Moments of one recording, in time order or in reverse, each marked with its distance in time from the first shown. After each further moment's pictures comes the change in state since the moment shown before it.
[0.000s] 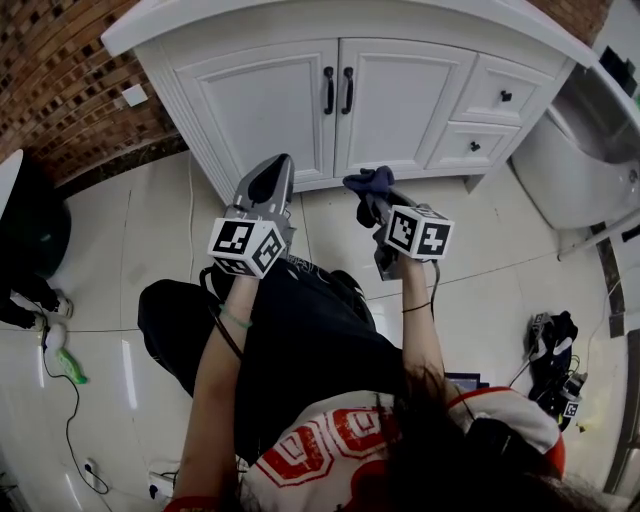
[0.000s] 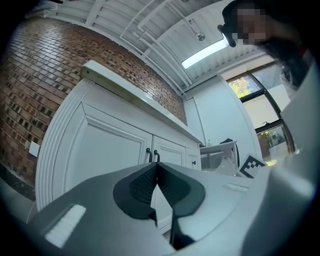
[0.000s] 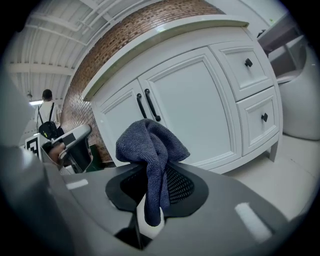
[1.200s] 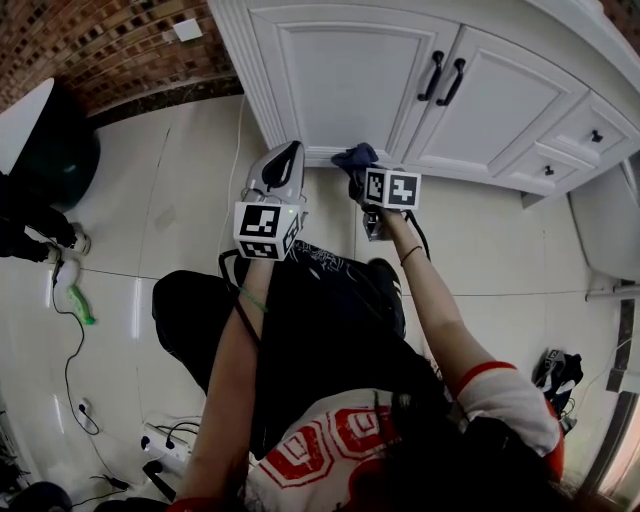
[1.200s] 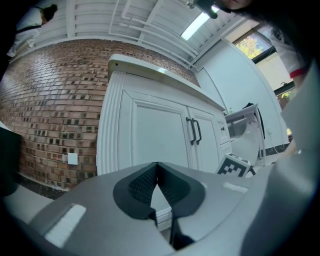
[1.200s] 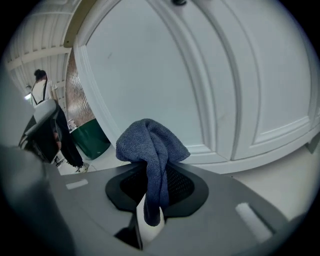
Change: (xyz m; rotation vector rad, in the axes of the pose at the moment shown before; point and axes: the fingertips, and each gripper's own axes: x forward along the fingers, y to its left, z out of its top) left arm -0.058 0.116 -0.057 0.204 0.207 0.280; right arm 0.198 0.059 -0.104 -0.061 0.326 0.094
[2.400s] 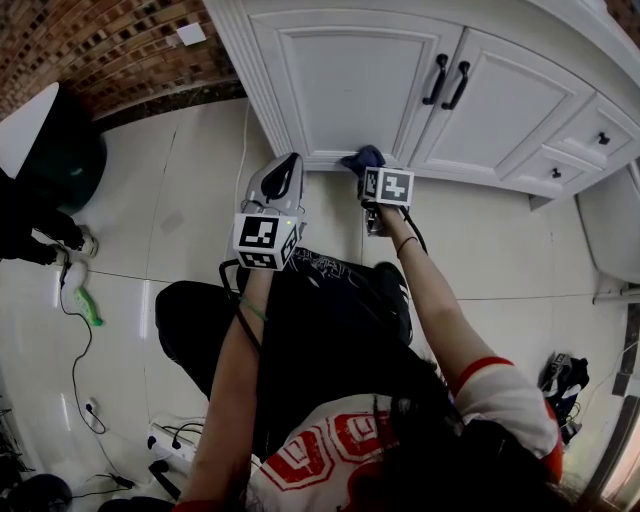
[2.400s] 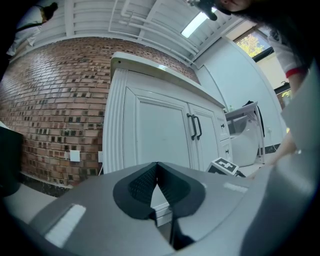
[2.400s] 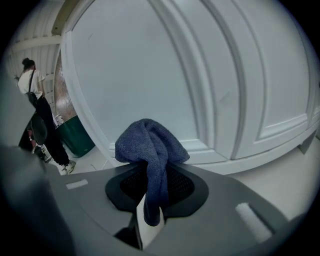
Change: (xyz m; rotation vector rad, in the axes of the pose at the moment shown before) left arm -0.011 0.007 -0.014 0.001 0.036 0.007; right arm 0.034 -0.030 -0.010 0.009 0.025 -0.124
